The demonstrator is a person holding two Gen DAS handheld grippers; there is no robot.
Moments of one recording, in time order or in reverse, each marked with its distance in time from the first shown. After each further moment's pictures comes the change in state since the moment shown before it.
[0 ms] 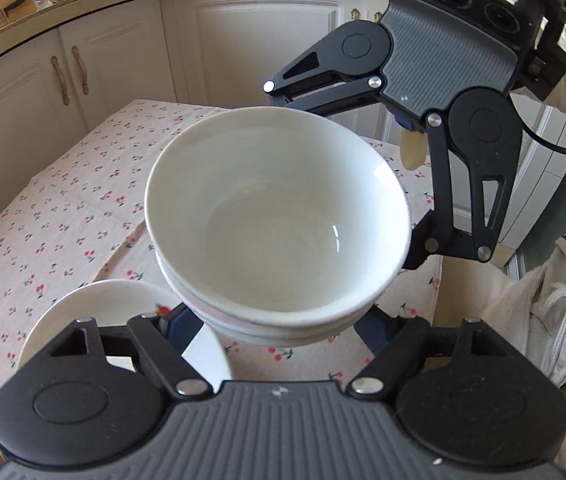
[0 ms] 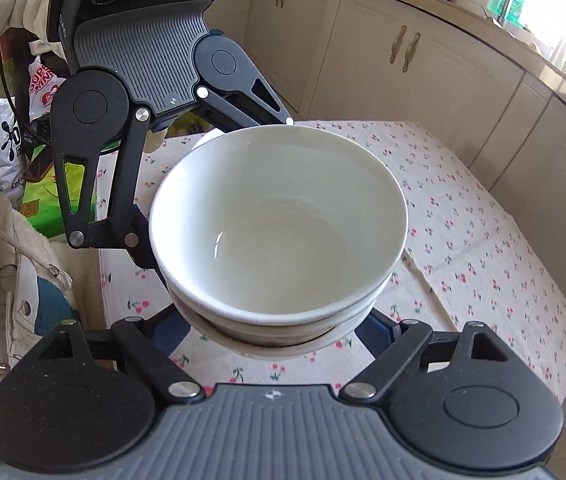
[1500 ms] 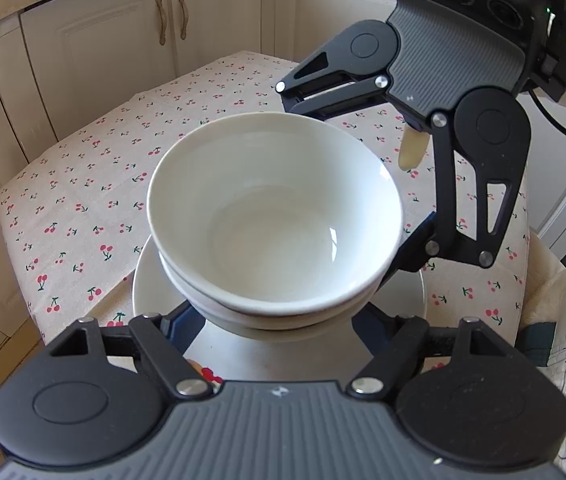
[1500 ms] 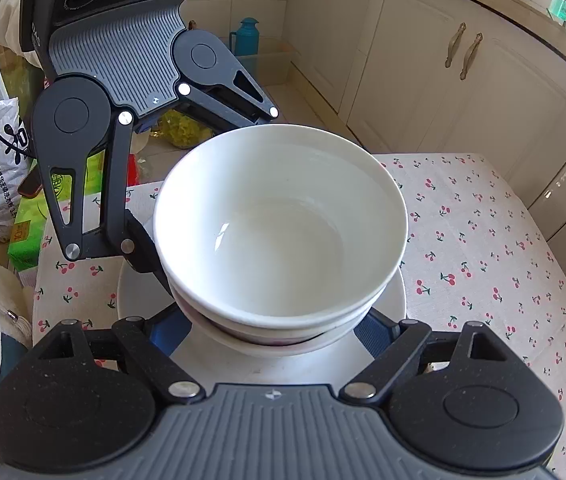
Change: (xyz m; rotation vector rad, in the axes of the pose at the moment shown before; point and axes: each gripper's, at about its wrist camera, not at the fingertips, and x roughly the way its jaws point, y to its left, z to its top) left arm -0.027 0.089 -0.066 -0.176 0.030 0.084; right arm 0.117 -0.035 0.095 -0.050 0.042 0.125
